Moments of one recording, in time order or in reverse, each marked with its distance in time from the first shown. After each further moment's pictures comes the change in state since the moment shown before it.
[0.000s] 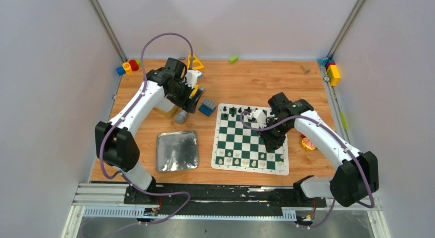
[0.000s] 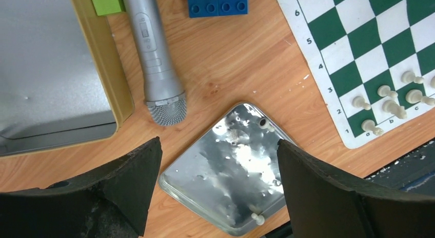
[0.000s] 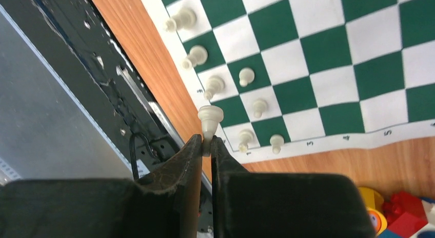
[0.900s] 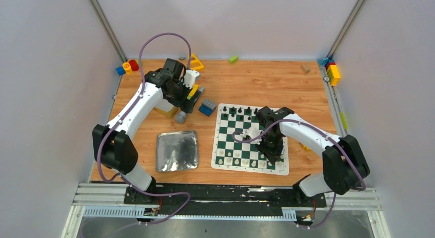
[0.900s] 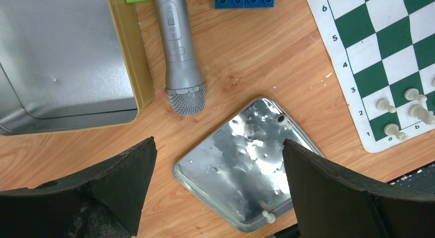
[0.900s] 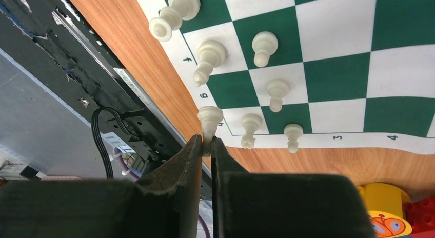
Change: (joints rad) left arm 0.000 -0.030 -0.022 0.007 -0.099 0.000; right arm 0.121 0.111 -0.144 -0.006 0.195 -0.025
